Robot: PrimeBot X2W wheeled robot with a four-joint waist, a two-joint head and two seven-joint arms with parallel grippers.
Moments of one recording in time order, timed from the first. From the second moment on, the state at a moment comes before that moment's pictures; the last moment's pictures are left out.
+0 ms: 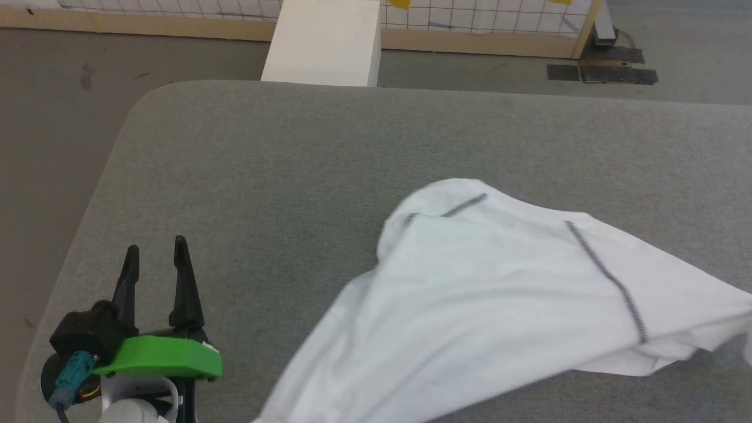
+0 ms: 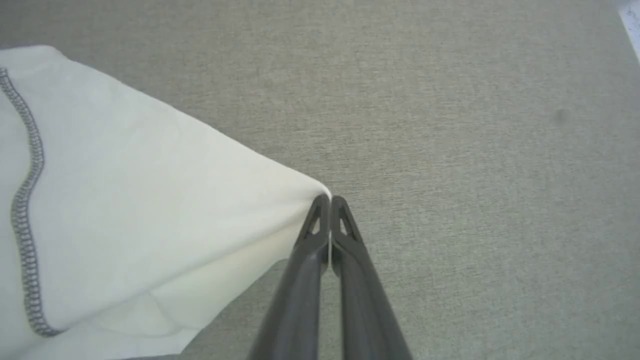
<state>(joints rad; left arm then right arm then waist) -0.01 0.19 -0.04 -0.05 -0.38 0.09 -0.22 -0.18 -0.23 -0.44 0.17 0.07 0.13 0.76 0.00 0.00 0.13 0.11</state>
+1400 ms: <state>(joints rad) -0.56 0.12 -0.32 0.44 -0.48 -0.01 0.41 -0.23 -0.05 -0.43 0.15 0.08 0.13 0.40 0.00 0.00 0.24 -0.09</state>
